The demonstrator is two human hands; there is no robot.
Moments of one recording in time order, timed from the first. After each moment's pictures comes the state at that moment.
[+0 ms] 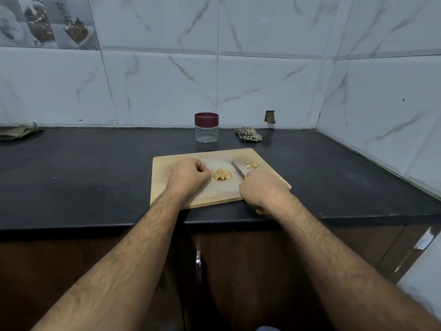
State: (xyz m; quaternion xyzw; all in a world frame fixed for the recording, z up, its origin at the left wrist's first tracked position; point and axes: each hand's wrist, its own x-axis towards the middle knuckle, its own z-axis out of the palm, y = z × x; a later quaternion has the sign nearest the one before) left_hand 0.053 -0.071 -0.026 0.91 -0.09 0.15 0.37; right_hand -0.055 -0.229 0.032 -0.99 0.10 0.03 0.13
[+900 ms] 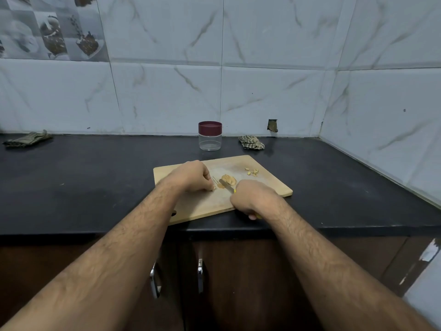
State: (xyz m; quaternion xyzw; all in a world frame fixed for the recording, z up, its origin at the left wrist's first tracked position) left_hand 0.058 -0.063 0.014 0.97 -0.14 -0.01 0.20; right_hand -0.036 -0.217 0.030 -0.99 0.06 0.09 0.11
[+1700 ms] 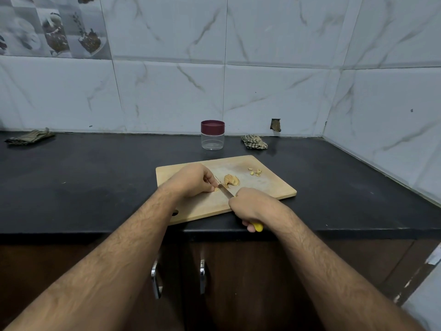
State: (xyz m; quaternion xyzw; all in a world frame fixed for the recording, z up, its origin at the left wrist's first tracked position) left_hand 0.054 -0.057 0.003 0.95 -0.19 0.00 0.26; right_hand -0.056 -0.210 0.030 -0.96 0.06 0.14 0.25
